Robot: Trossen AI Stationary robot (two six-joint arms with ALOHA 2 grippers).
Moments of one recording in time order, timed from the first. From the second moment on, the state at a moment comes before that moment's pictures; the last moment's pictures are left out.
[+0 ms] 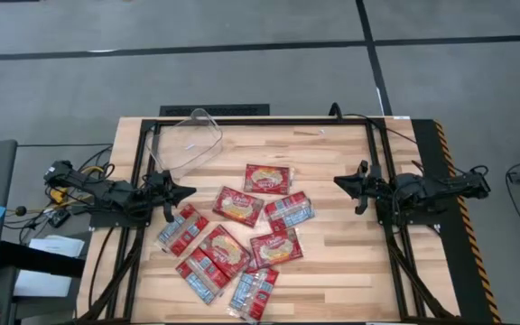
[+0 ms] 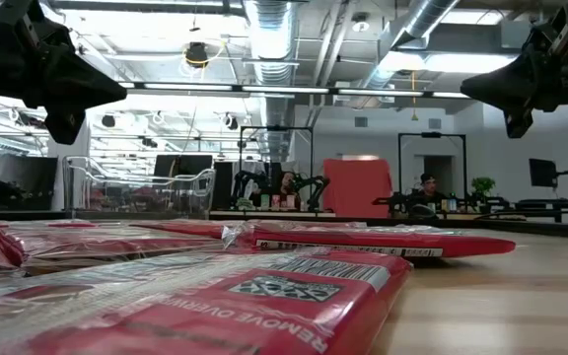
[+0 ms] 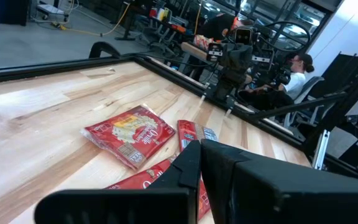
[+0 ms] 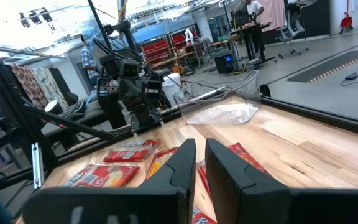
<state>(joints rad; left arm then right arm) -0.37 0.05 0.02 0.07 -0.67 -0.42 0.17 0.01 0.02 0.04 0.44 0.31</state>
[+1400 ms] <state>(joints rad) -0.37 0.05 0.02 0.06 -0.78 -0.78 0.16 0.01 0.02 0.04 0.44 0.31</state>
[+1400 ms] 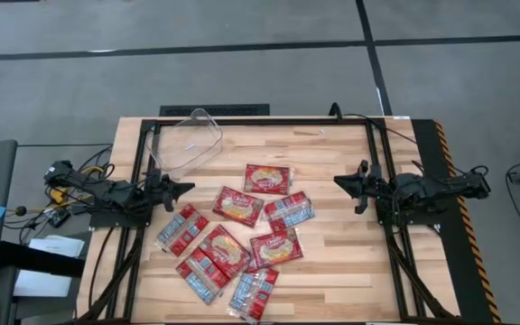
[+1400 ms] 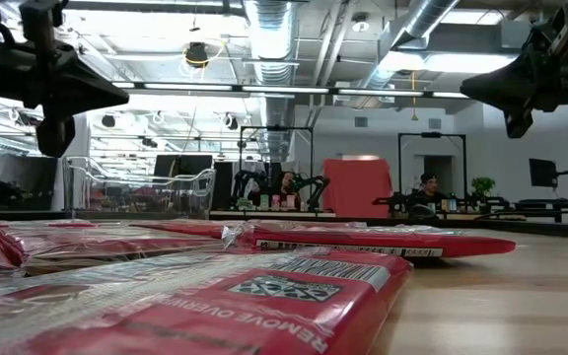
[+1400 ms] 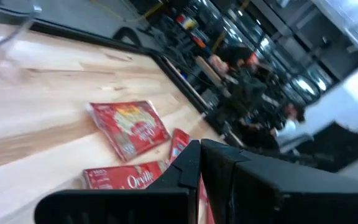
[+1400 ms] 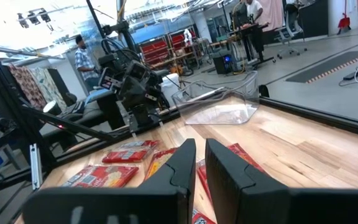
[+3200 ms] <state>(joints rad) -0.30 1.12 0.98 -0.80 -0.34 -1.15 -0.04 0.96 0.75 -0.32 0.29 0.29</state>
